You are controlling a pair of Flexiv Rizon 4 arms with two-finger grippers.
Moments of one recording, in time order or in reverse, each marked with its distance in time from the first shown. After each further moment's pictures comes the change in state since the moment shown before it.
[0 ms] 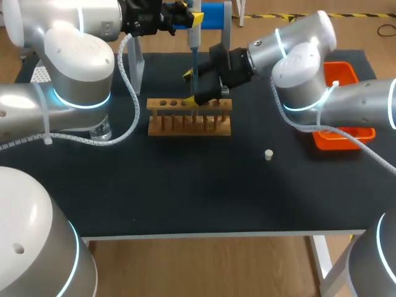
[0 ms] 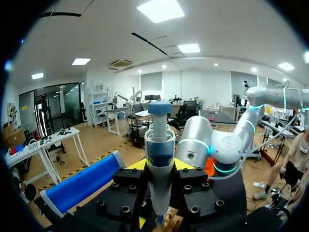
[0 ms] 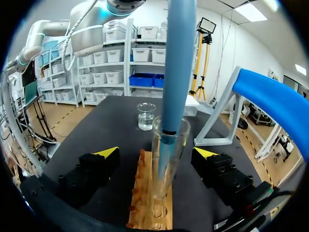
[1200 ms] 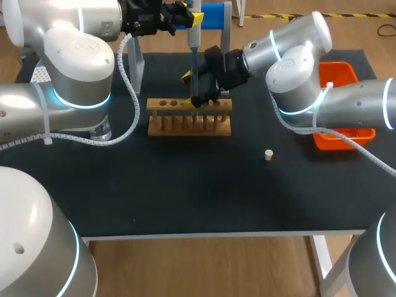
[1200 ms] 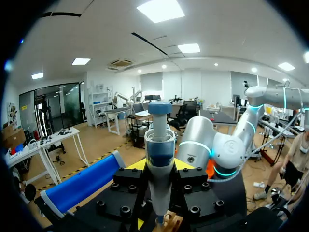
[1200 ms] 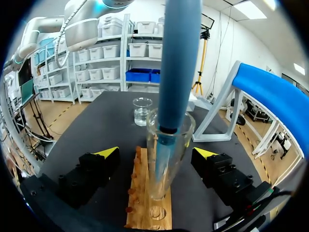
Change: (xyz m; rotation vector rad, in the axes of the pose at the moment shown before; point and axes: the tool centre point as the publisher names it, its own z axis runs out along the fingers) left arm 0.000 0.000 0.000 0.000 0.000 0.000; right arm -0.004 -0.006 0.009 0.043 -0.030 0.006
